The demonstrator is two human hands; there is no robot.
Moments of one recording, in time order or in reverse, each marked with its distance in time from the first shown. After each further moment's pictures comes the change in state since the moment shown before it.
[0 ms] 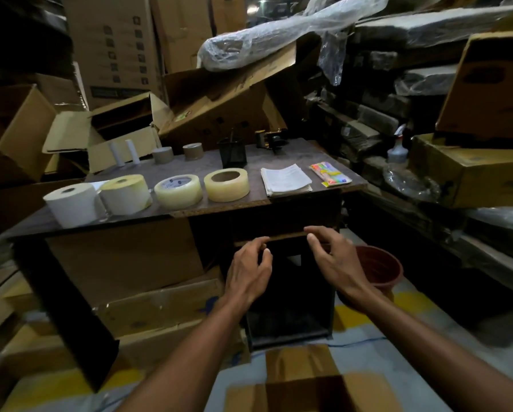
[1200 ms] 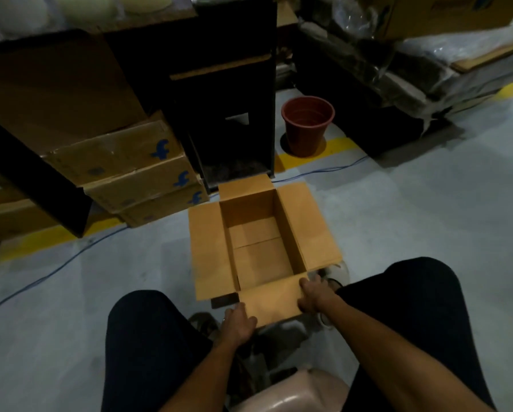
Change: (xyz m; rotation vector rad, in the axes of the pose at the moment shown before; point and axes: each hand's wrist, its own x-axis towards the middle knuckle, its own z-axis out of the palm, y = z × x) left_hand -0.505 -0.072 0.098 0.164 -0.926 -0.804; right_hand -0.482 0.099 -0.043 -0.764 -1.213 0.786
